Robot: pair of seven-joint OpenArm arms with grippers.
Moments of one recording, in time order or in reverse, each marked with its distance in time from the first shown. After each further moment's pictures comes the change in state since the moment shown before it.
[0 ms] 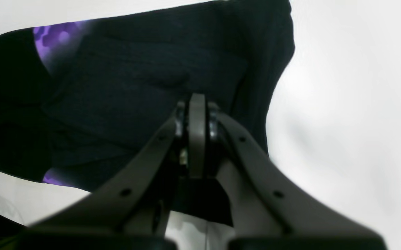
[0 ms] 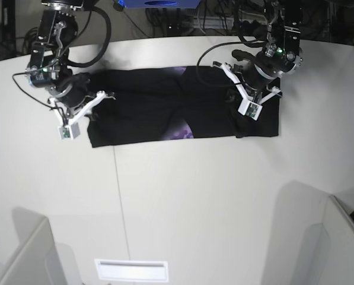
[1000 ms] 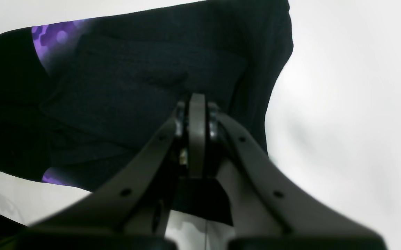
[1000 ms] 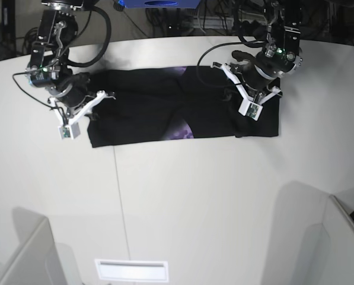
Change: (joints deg) left arm -0.2 0.0 0.0 -0.2 0.0 0.3 0.0; right arm 0.0 0.0 0.0 0.0 0.0 0.0 0.0
